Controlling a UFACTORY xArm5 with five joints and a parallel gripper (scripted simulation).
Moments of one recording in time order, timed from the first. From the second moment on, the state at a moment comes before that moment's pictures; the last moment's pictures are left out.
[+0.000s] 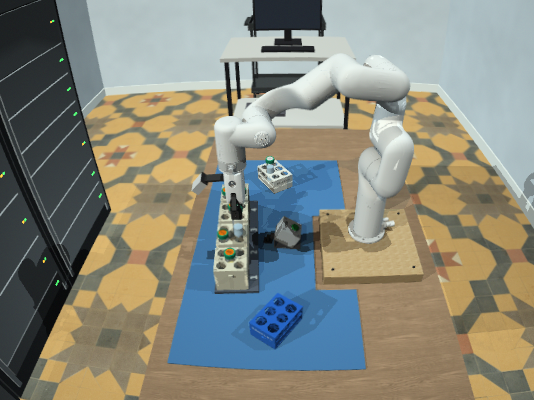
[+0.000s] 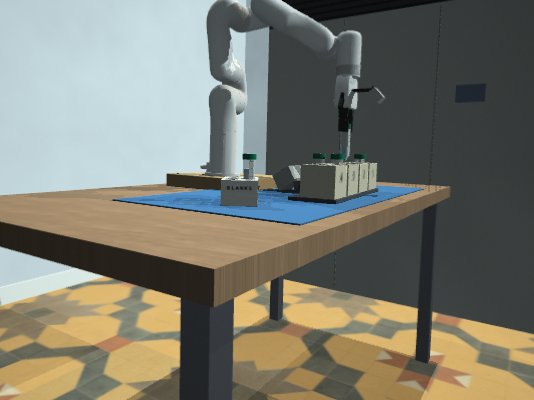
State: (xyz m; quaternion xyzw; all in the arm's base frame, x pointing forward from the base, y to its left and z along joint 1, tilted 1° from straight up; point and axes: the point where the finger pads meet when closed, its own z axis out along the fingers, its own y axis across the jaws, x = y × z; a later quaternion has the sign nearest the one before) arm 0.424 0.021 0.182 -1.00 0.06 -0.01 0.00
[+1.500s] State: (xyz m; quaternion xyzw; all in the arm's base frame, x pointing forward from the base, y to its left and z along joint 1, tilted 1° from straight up) arm 0.424 0.021 0.149 -1.00 0.06 0.00 0.00
